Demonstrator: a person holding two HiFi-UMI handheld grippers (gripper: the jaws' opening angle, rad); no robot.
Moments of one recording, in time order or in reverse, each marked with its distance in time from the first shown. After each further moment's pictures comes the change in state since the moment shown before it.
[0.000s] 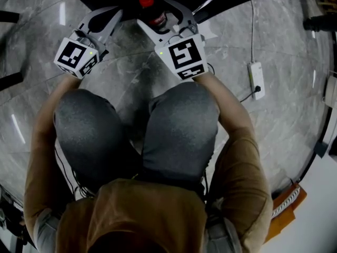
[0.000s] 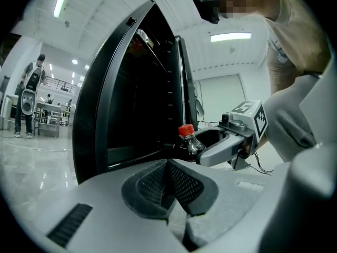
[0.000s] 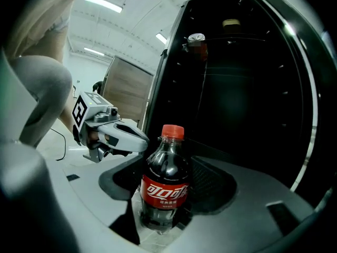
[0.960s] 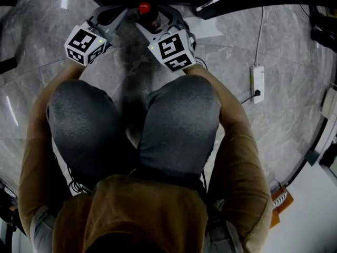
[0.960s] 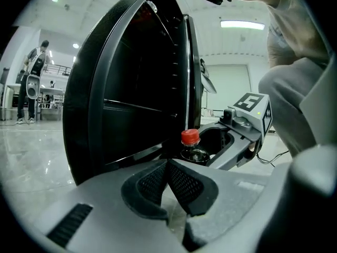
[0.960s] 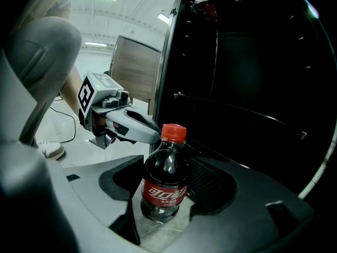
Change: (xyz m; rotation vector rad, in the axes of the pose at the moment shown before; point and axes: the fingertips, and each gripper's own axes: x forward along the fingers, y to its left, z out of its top) left arm 0.022 0.001 -0.103 -0.058 0.174 0.011; right arm 0.040 0.036 -0.110 0.016 0.182 0.138
